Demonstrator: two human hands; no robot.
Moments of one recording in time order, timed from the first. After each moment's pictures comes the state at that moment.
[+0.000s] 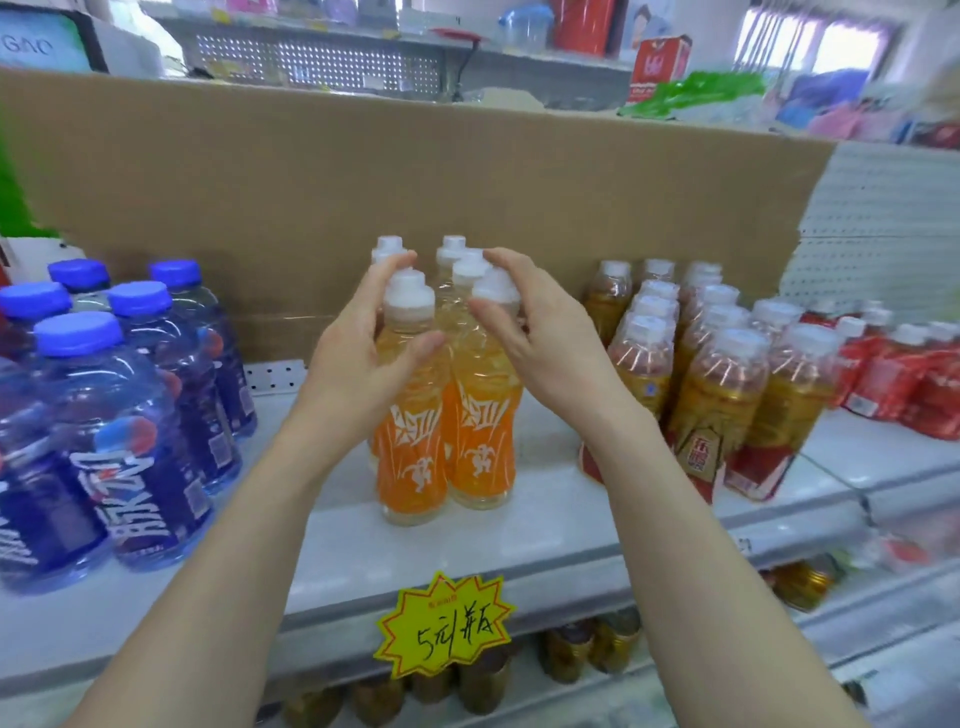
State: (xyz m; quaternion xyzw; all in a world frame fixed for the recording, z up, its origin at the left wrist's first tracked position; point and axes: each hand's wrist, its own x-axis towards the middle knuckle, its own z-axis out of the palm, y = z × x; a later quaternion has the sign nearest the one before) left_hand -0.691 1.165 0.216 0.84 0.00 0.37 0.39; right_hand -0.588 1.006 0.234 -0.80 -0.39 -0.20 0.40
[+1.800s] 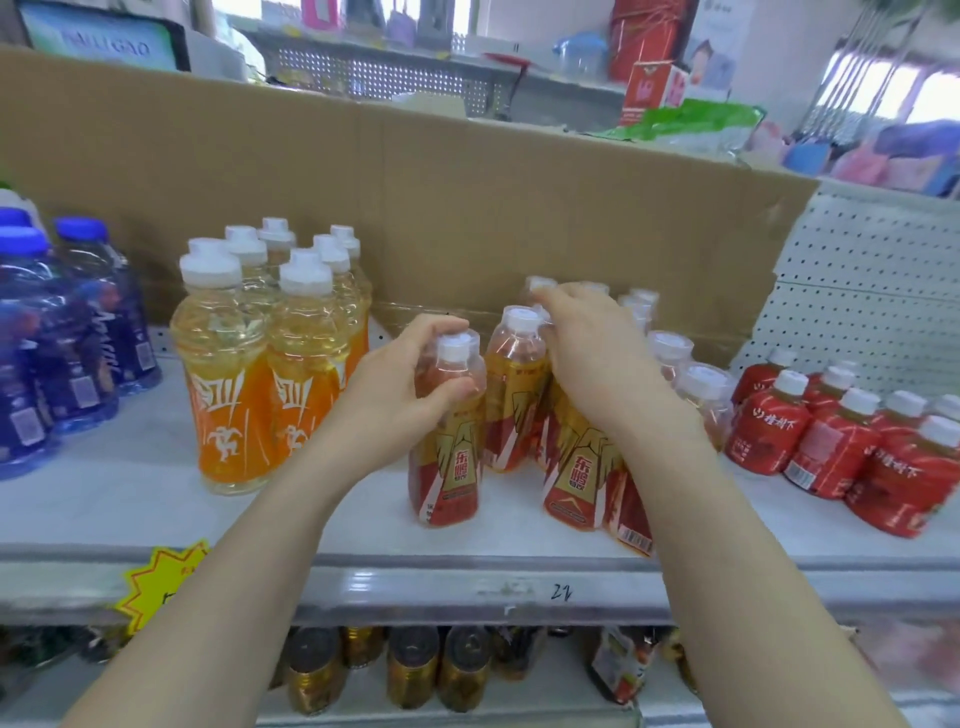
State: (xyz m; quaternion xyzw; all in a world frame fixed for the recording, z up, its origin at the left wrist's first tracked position) left_hand -0.605 0.984 0.199 0.87 0.08 0.32 0.37; right_hand -0.473 0.834 0.250 -0.86 -0.42 -0.25 0.14
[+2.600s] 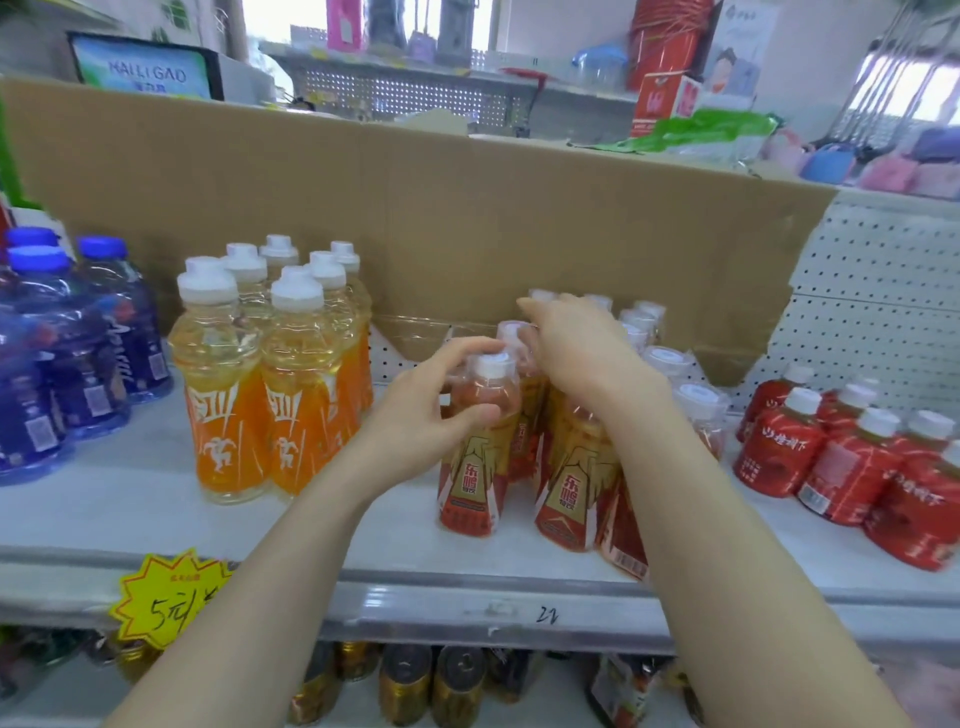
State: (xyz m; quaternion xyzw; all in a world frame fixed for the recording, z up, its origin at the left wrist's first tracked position) left_hand -0.581 0.962 0.197 0.87 0.05 0.29 0.40; right_hand -0.441 0.853 0.267 -0.89 -0.41 -0.20 0.08
